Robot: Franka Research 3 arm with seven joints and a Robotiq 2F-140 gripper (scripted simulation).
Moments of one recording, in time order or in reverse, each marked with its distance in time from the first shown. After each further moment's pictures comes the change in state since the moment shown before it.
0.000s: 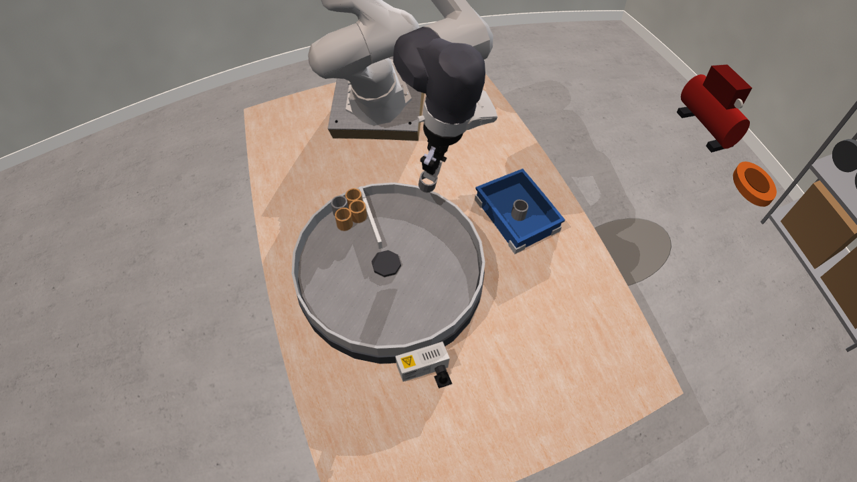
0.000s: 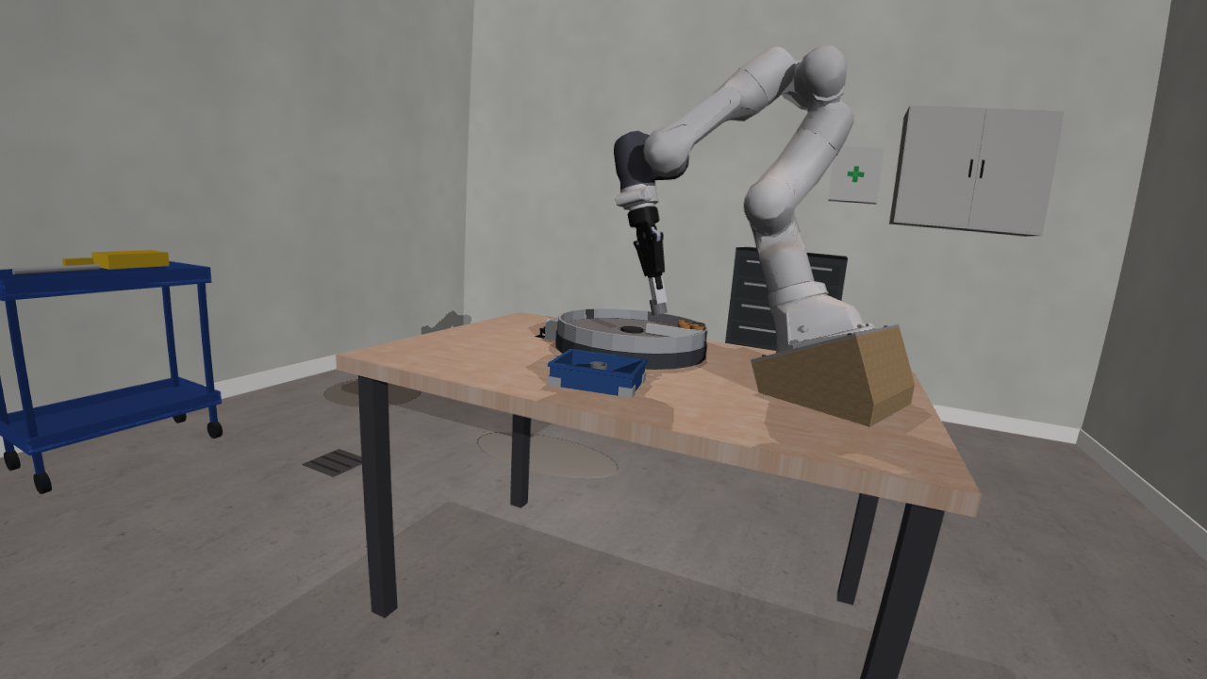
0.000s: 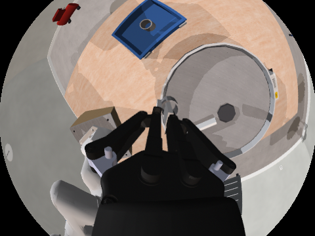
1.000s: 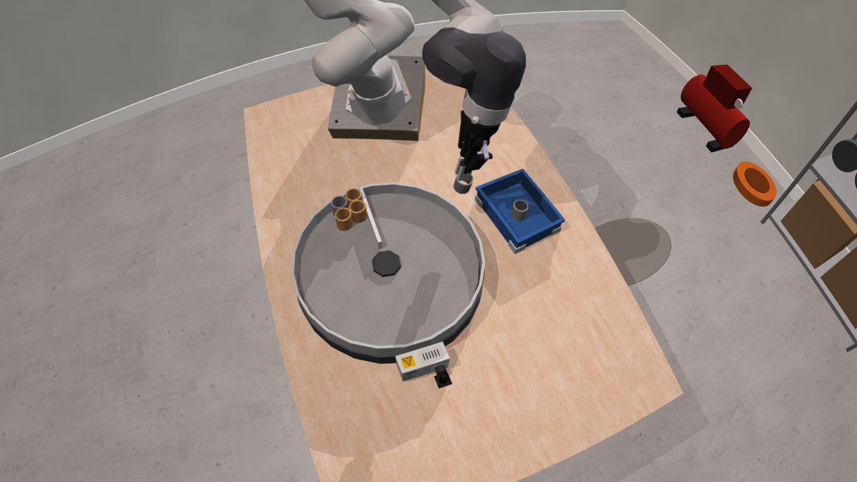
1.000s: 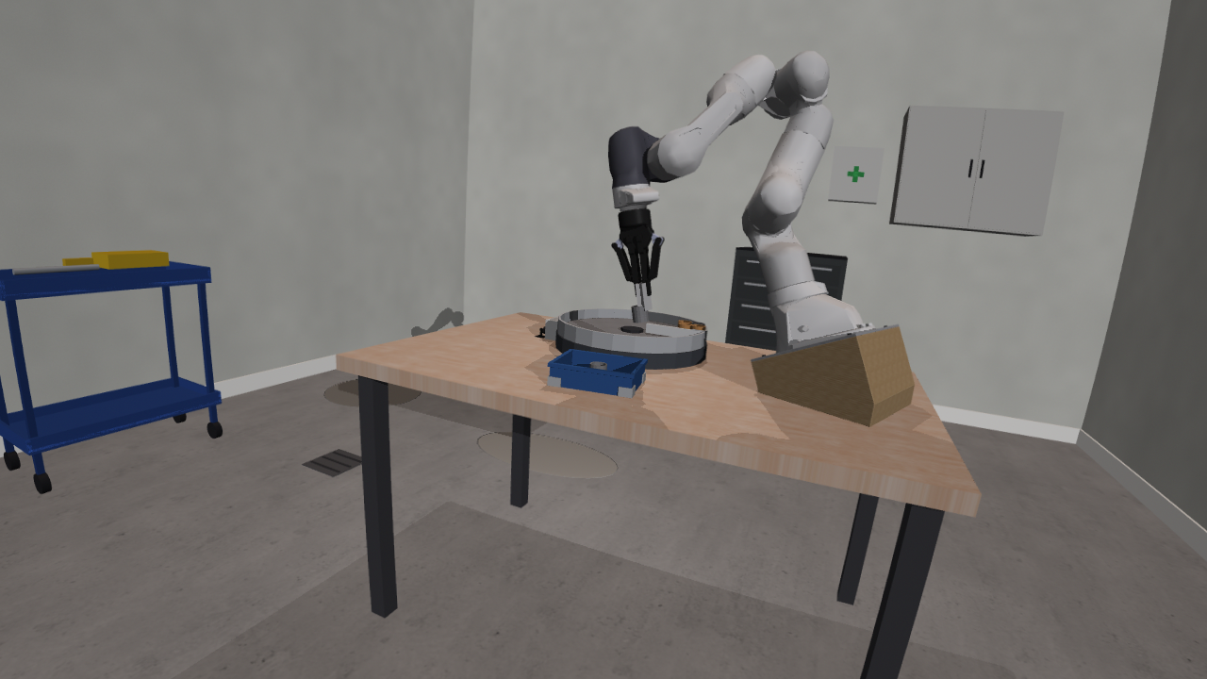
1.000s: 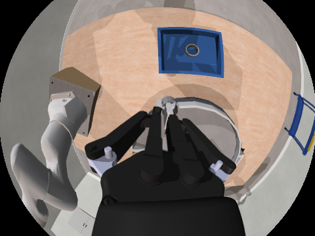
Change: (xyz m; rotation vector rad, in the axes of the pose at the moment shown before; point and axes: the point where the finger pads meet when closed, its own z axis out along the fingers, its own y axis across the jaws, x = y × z) arm 0.058 -0.041 0.008 -0.116 -0.007 -0.726
